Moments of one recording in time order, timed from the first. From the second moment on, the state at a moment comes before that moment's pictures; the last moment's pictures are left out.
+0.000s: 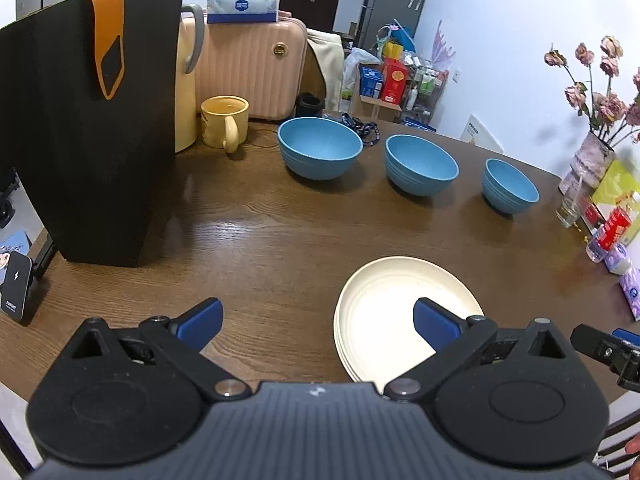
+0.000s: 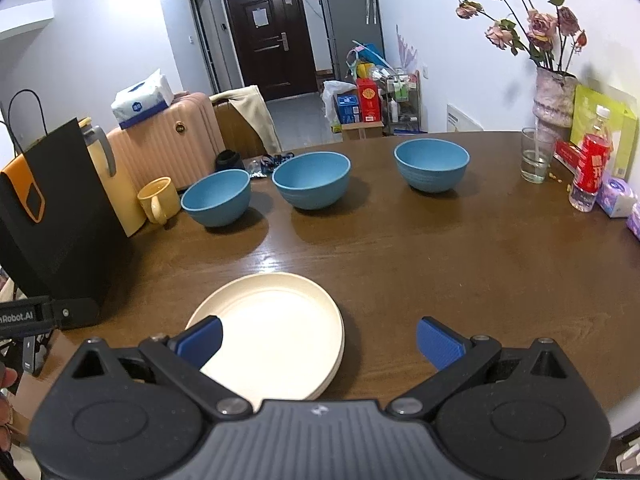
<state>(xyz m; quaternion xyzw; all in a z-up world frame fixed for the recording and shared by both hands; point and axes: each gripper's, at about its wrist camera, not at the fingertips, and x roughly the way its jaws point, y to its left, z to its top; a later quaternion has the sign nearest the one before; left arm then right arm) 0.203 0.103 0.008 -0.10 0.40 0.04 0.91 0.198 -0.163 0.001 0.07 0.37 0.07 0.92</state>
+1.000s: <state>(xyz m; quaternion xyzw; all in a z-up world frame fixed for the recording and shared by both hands) 0.320 0.062 0.044 -0.09 0.37 0.09 0.92 0.360 -0.189 0.023 0.10 0.35 0.13 0.92</state>
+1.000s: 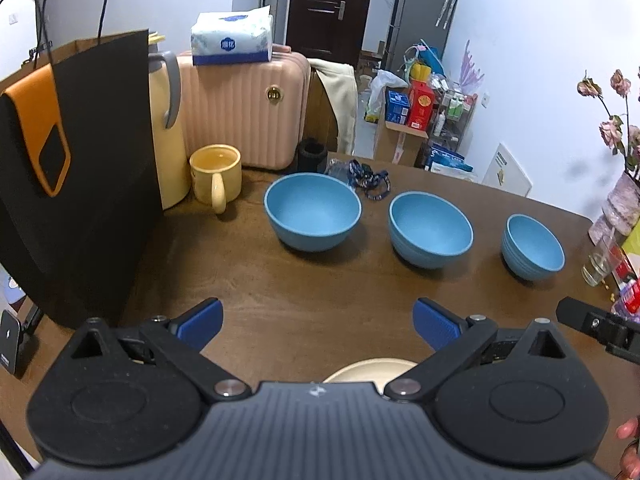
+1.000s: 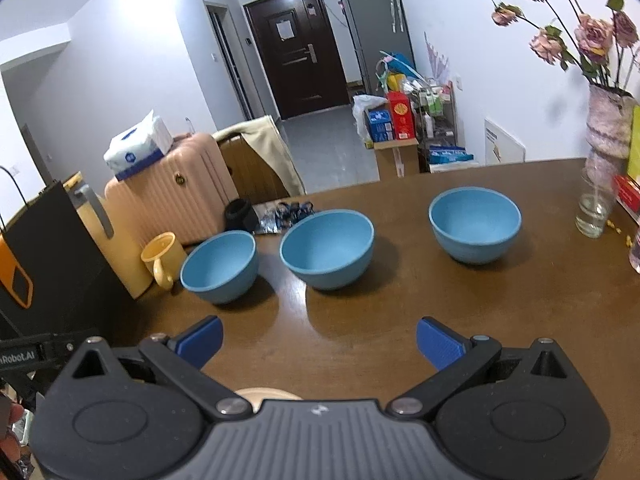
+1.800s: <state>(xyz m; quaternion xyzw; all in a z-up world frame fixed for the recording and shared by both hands) 0.369 0.063 0.062 -0.09 0.36 0.10 0.92 0.416 -0.159 0.031 0.10 0.36 0.15 0.92</state>
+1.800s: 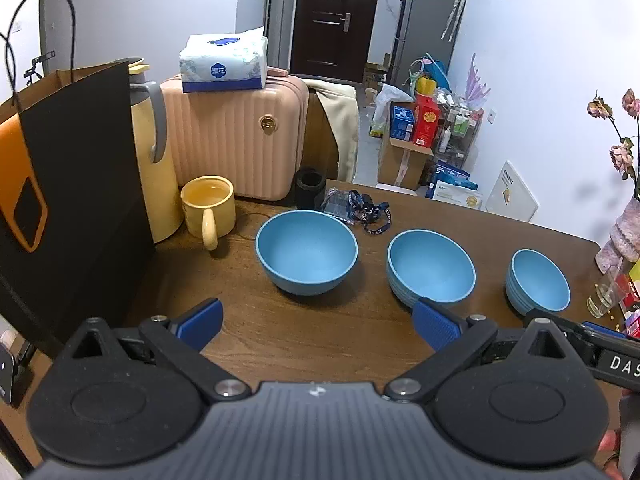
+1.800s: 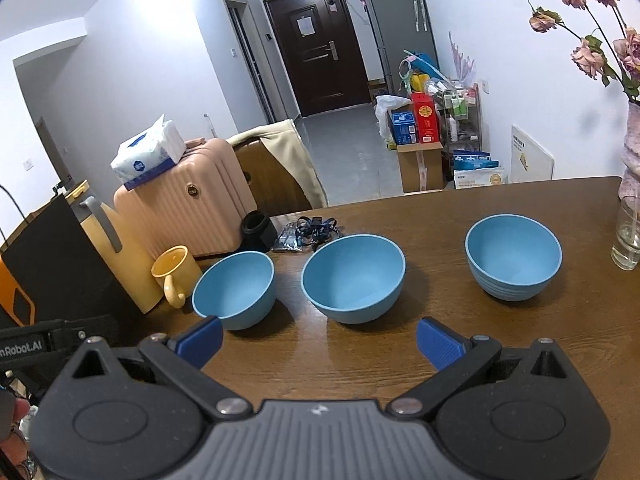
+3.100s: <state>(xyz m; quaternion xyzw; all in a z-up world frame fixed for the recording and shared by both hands) 0.528 0.181 0.038 -0.13 0.44 0.13 0.88 0.570 -0.021 0.014 0.06 0.45 0.15 0.88</state>
